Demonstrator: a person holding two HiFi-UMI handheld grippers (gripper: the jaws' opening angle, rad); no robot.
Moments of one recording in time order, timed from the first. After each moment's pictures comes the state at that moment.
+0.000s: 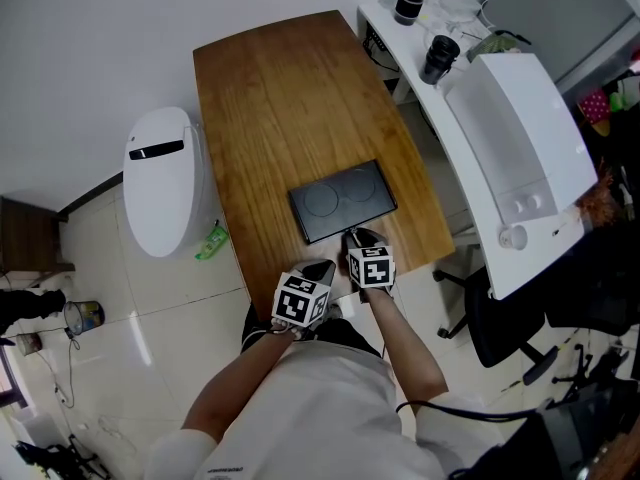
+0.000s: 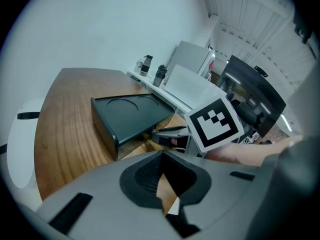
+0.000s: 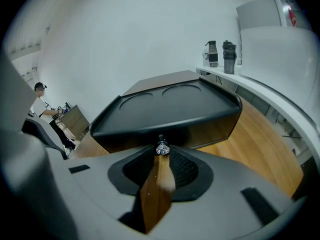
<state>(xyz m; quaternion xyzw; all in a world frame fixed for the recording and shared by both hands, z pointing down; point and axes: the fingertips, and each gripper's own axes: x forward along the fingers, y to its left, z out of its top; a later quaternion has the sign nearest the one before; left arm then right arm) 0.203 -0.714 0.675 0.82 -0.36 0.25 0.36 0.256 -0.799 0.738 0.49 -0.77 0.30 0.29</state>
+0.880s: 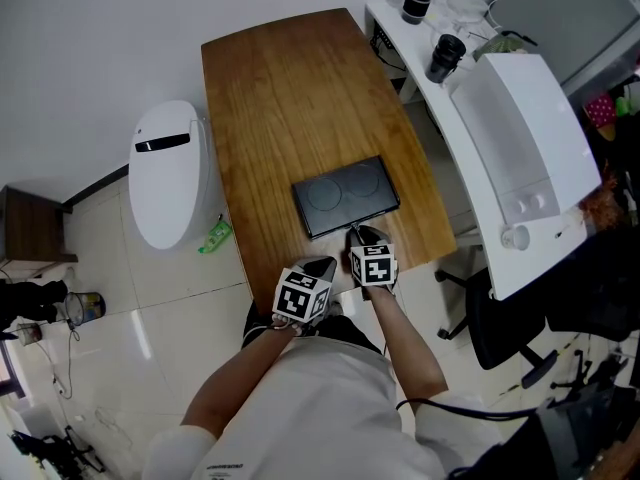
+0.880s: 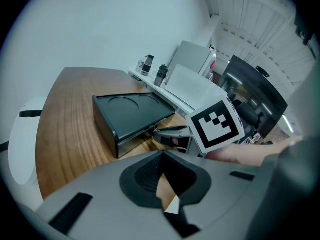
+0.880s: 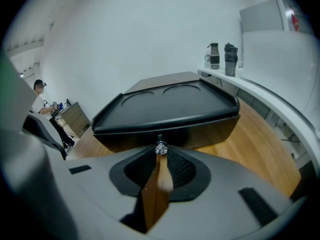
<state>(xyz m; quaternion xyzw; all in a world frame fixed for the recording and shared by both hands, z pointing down) 0.201 -0.709 0.677 0.82 -0.37 0.25 0.36 0.257 -0.794 0.739 0.48 -0.77 0.28 0.29</state>
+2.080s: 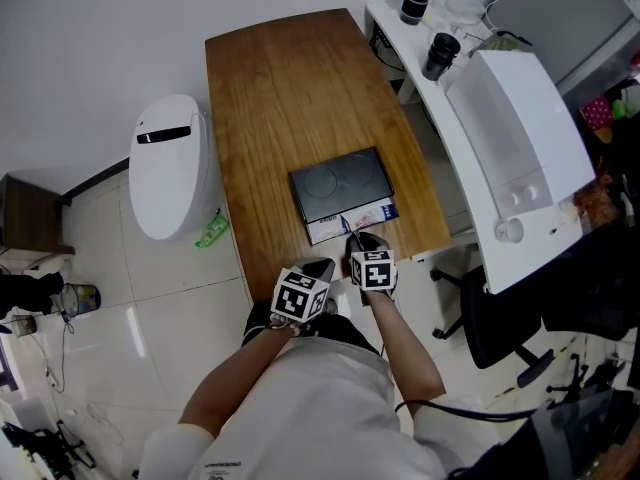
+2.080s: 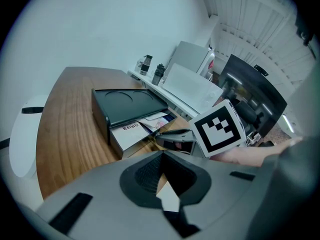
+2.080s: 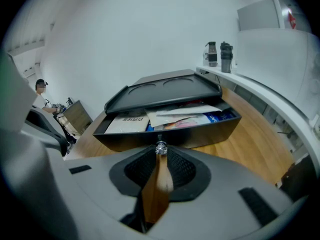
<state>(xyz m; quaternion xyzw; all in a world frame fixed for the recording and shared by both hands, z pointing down) 0.216 -0.673 0.676 0.82 -0.37 0.25 0.36 0.276 -0.749 0.744 0.48 -0.77 0.29 0.30</state>
